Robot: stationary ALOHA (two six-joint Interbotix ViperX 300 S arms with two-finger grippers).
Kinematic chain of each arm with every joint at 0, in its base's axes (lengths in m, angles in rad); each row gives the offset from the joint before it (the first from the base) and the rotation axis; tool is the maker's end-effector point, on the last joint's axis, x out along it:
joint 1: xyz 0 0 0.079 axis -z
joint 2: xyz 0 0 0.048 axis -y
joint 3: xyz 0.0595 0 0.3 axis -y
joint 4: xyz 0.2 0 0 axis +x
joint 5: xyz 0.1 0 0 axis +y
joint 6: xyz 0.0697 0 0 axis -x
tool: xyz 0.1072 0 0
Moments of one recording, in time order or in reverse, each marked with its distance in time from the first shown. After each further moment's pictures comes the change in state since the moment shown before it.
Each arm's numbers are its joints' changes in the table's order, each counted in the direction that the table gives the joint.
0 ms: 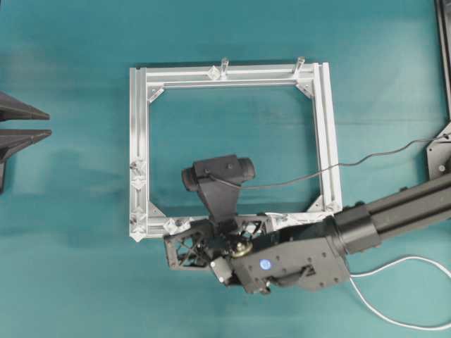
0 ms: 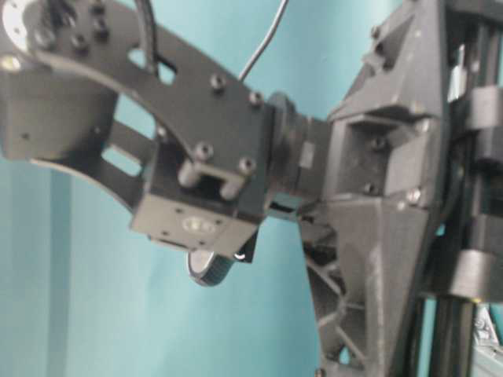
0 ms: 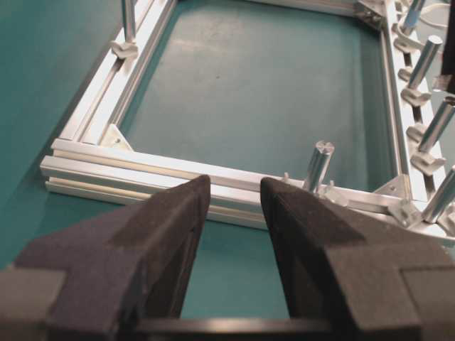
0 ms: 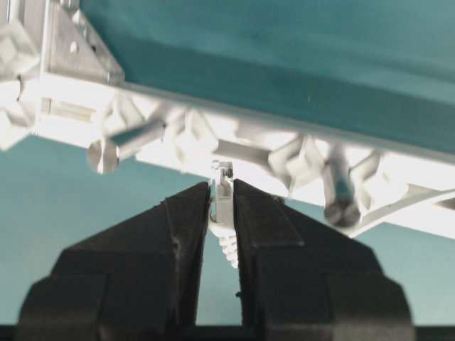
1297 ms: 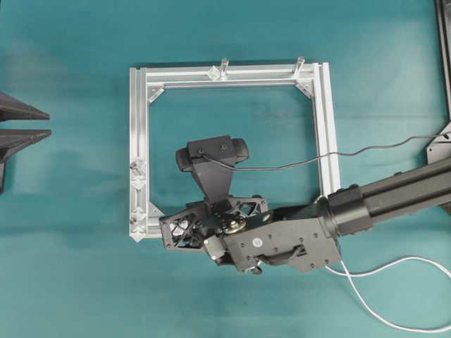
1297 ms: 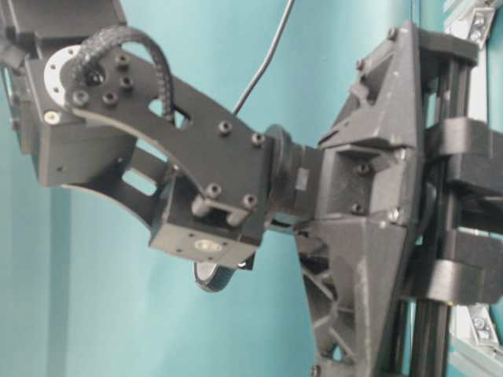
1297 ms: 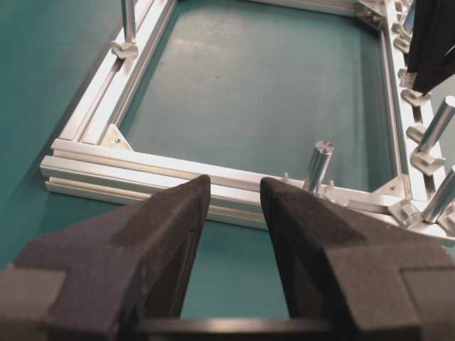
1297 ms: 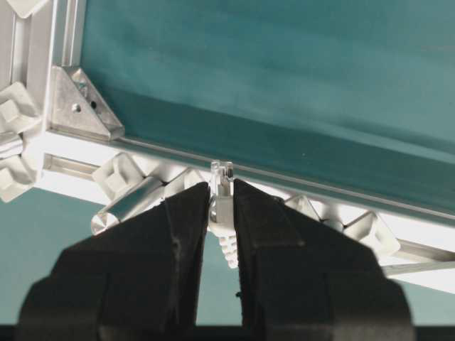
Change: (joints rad) left arm 0.000 0.000 0.000 0.000 -0.002 0.000; right arm 0.046 0.000 0.002 0.000 -0.011 0.051
